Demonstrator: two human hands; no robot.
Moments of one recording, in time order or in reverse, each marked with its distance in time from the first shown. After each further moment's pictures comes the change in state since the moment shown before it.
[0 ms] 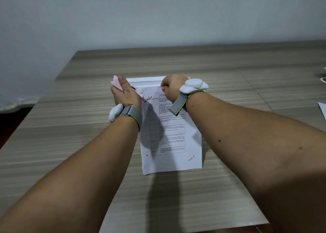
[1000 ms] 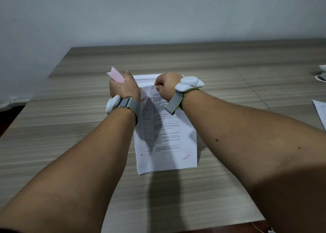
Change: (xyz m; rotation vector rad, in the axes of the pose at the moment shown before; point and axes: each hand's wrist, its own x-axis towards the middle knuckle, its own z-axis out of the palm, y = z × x) left_hand 0.012 0.007 0.012 0.161 0.023 -0.022; right_hand 0.009 0.000 0.009 0.001 -0.006 -0.031
